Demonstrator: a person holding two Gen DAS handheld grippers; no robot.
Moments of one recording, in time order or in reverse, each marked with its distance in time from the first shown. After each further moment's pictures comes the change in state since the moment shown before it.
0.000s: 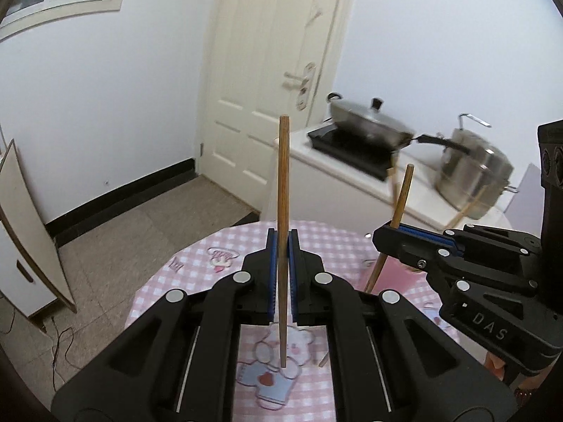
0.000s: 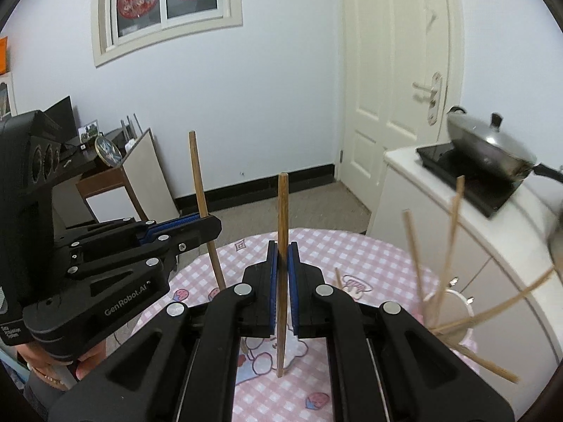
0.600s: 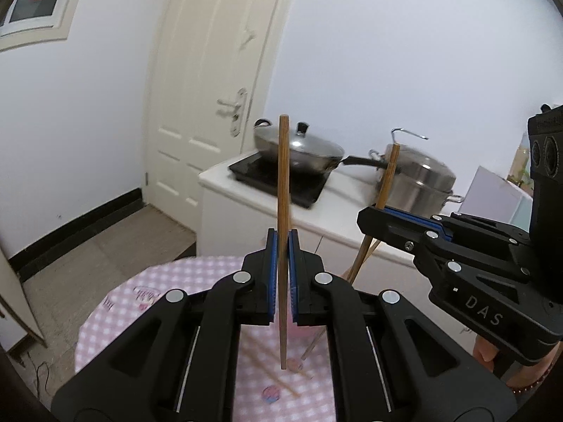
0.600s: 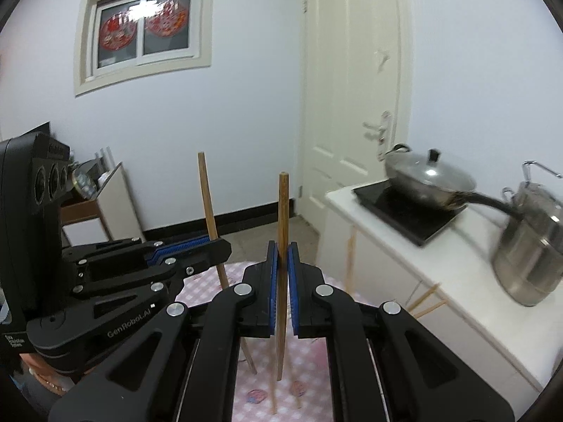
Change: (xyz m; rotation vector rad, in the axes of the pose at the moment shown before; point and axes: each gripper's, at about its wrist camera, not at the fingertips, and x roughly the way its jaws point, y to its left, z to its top) left arm -0.014 -0.092 0.037 0.074 -0.090 -0.200; right arm -0.080 -0.059 0.017 0.021 -0.147 -0.169
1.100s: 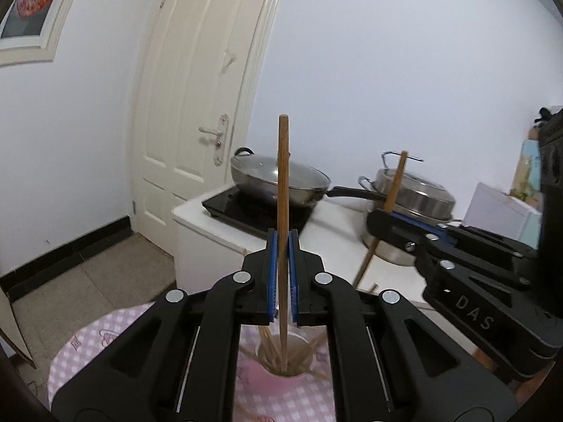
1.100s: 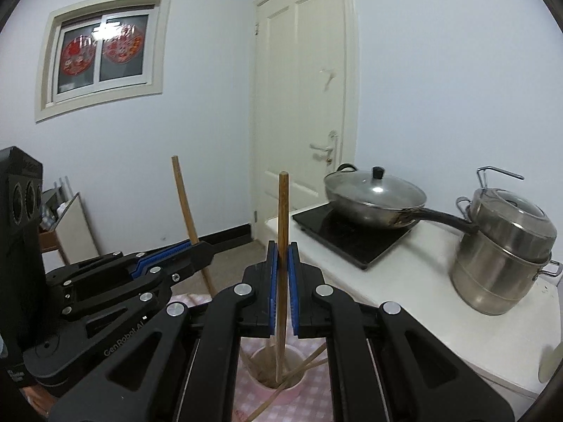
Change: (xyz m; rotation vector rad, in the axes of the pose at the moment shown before) left arm 0.056 -0.046 0.023 0.033 -0.105 0.006; right arm 0.012 -0.068 0.004 0.052 -0.091 -0.143
